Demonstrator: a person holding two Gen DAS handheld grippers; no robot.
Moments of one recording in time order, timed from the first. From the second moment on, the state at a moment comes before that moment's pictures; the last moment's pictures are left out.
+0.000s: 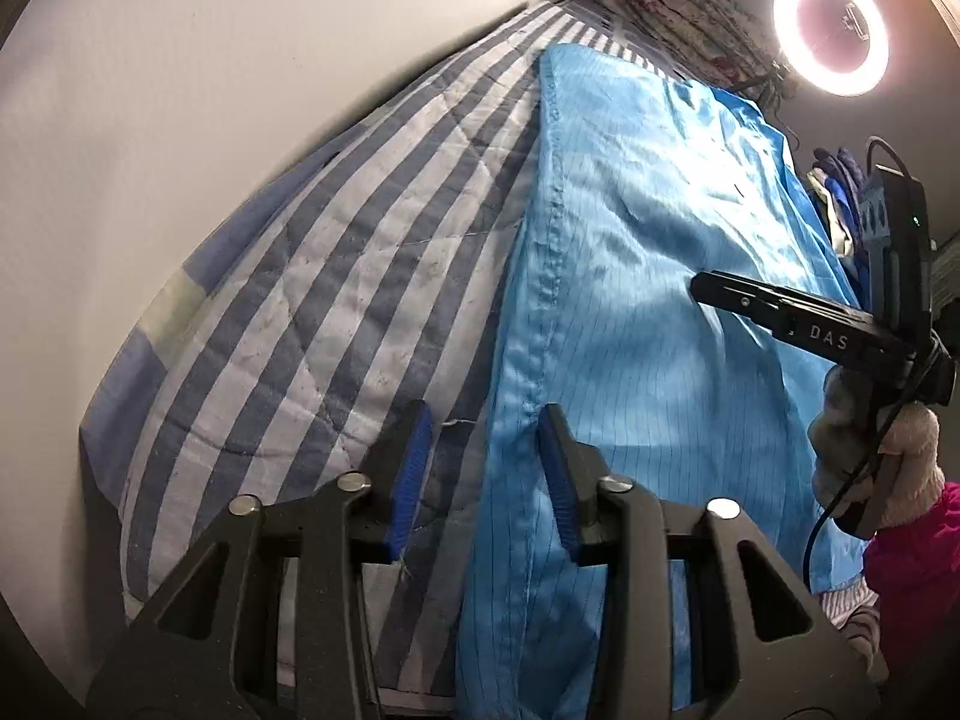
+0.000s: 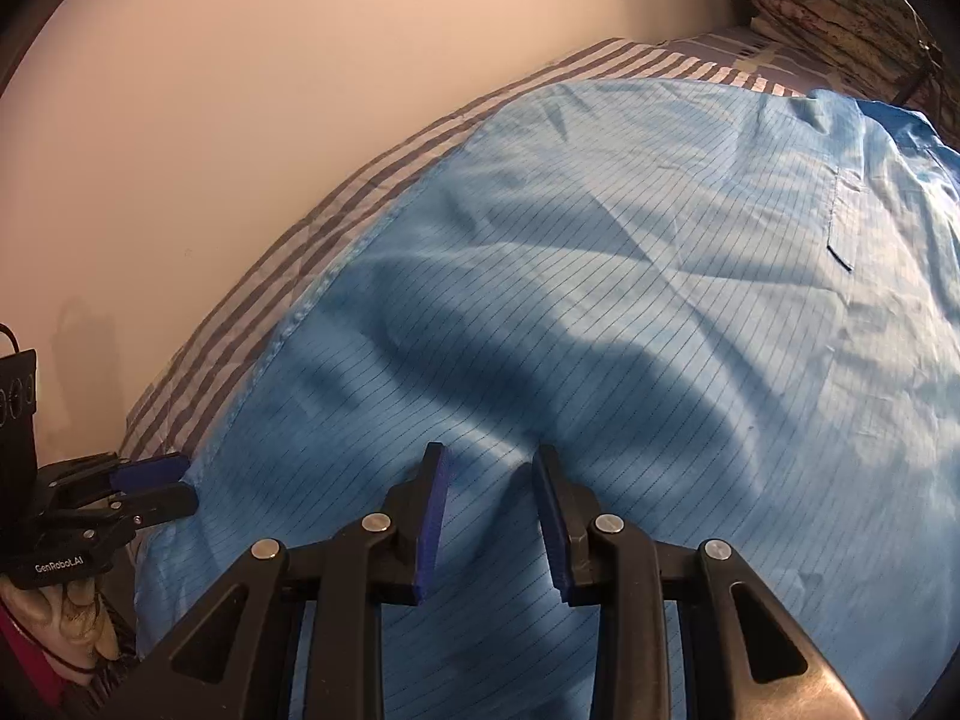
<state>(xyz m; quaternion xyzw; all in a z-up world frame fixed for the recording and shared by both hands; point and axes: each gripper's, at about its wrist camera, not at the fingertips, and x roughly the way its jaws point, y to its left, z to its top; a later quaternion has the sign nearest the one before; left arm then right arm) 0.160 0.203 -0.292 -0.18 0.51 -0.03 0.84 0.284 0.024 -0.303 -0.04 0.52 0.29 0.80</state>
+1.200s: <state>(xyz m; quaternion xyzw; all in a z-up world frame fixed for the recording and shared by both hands) 0.156 0.138 -0.226 -0.11 0.43 -0.07 0.89 0.377 0.157 -0.298 -0.04 0.59 0.21 0.78</state>
